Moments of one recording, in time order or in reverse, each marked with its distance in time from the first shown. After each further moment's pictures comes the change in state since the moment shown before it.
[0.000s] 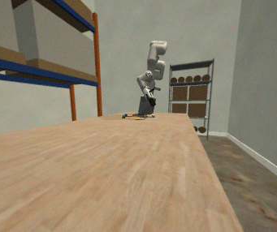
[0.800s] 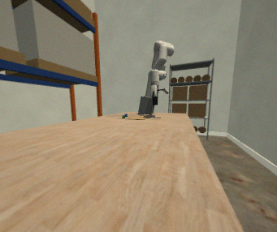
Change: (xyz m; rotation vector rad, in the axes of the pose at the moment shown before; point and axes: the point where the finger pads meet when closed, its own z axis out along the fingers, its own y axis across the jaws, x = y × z) arm 0.023 -0.002 0.003 0.000 -0.465 -0.005
